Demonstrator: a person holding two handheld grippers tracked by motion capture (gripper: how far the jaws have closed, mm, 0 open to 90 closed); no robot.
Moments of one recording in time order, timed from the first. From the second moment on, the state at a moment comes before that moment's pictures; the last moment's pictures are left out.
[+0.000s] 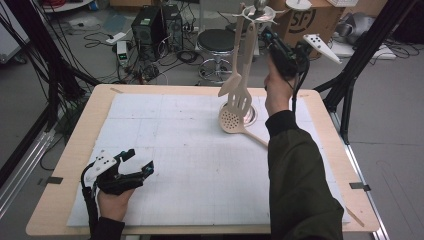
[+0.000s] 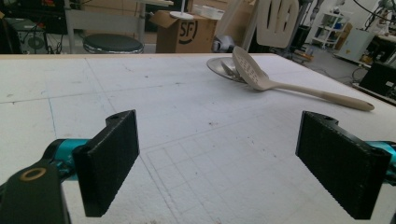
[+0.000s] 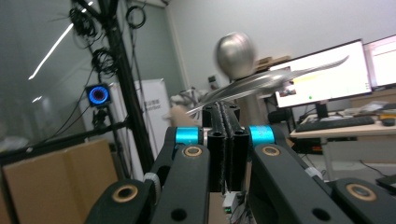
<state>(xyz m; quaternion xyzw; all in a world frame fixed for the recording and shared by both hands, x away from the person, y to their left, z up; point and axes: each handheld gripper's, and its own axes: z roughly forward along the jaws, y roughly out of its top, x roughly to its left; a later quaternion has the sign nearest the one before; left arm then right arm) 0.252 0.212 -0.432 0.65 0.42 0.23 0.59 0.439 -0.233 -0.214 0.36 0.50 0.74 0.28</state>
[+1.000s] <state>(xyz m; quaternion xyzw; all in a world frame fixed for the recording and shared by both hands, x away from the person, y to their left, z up) 0.253 0.216 -0.433 0.64 0.42 0.22 0.60 0.459 -0.184 -0.215 0.36 0.51 0.74 0.26</state>
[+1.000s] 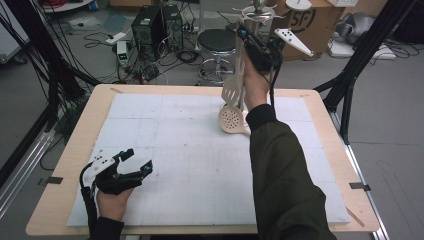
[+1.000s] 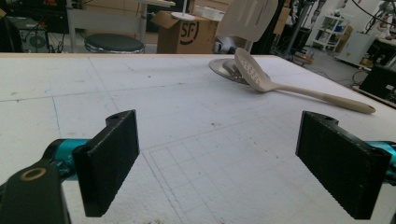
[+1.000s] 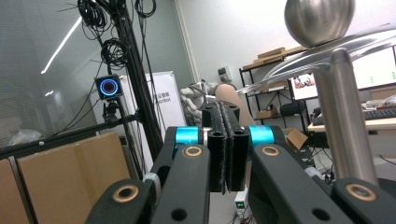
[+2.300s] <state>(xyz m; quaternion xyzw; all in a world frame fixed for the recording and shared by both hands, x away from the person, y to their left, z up) 0.254 0.211 -0.433 0.65 0.42 0.22 0.59 0.440 -0.227 -0.205 0.36 0.50 0.73 0.31</state>
